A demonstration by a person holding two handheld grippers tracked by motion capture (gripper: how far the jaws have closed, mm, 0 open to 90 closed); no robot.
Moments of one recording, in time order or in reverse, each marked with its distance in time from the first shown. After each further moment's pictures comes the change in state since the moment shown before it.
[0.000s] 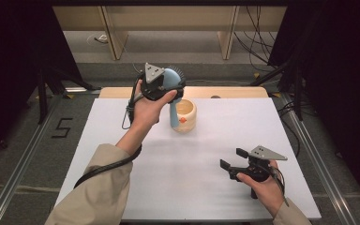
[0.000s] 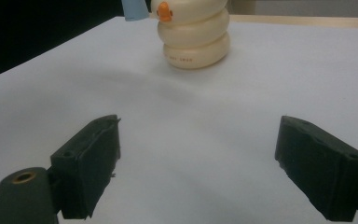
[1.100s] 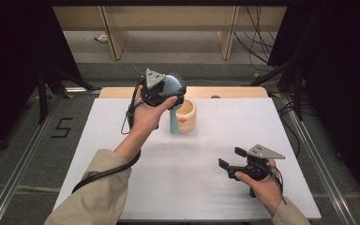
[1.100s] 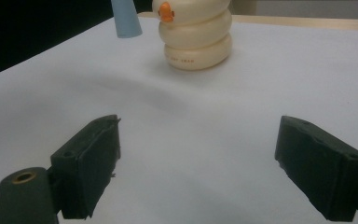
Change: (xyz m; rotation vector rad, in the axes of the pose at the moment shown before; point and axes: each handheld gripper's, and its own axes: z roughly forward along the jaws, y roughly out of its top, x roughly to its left) left arm -0.005 -0.011 -0.007 0.042 -0.015 -0.004; right arm 0.001 0.003 0.004 0.005 0.000 -0.011
